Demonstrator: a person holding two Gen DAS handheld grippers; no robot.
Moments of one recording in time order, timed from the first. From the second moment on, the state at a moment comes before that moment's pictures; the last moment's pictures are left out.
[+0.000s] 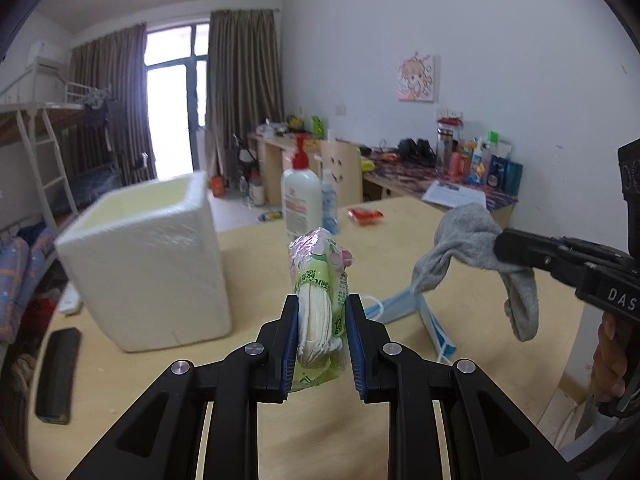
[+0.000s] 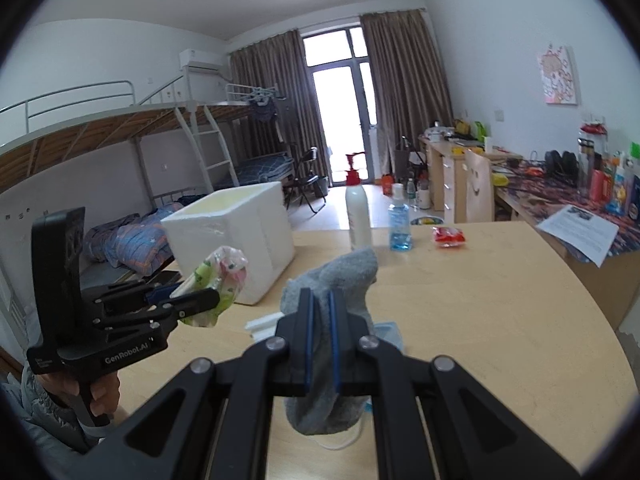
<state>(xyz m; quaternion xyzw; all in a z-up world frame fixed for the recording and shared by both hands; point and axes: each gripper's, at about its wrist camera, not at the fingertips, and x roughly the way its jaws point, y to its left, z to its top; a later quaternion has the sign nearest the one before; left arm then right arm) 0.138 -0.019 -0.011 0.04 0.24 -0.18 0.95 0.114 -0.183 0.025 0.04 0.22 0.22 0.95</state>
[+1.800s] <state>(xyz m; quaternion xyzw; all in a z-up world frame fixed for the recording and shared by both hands) 0.103 0.098 0.053 0.00 0.16 -0.02 0.99 0.135 -0.047 0.071 -0.03 0.18 0.33 0.93</state>
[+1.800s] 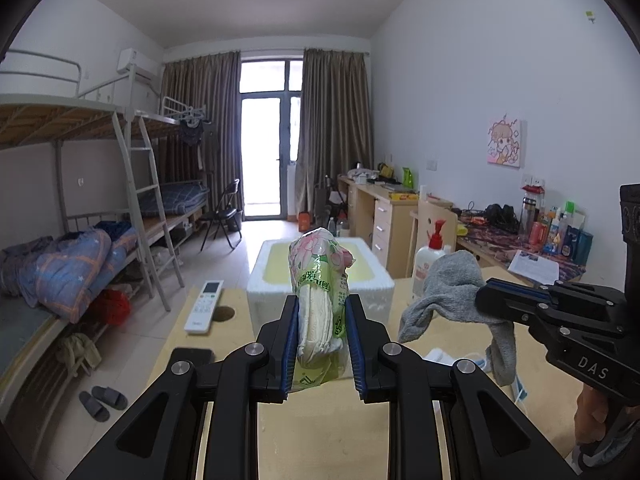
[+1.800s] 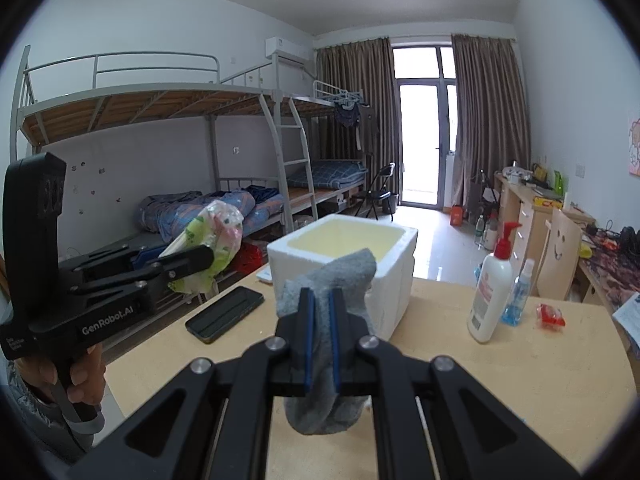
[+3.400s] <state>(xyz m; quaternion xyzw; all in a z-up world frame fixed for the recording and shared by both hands) 0.239 0.113 0.066 -0.01 0.20 -0.02 0.98 0.234 -0.001 0.090 -0.03 0.17 0.32 0.93</state>
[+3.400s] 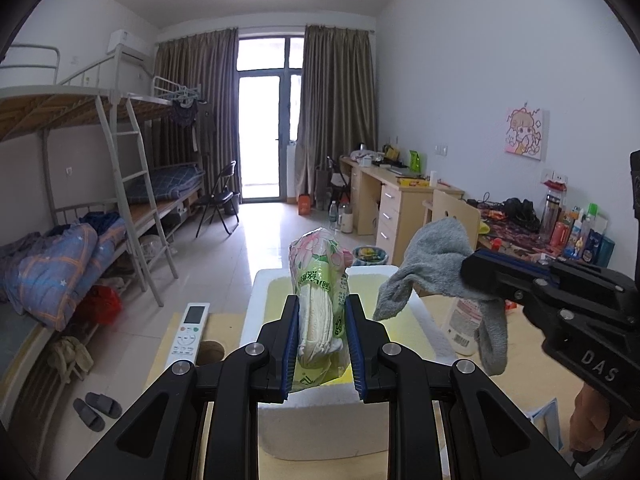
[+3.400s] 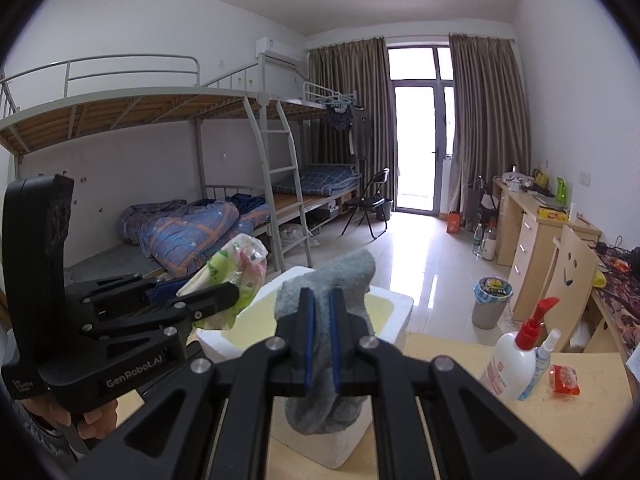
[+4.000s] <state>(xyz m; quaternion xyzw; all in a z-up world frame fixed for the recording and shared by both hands) 0.276 0.084 0.055 0.00 0.23 -0.06 0.97 0.223 -0.029 0.099 -0.02 0.17 0.27 0.95</state>
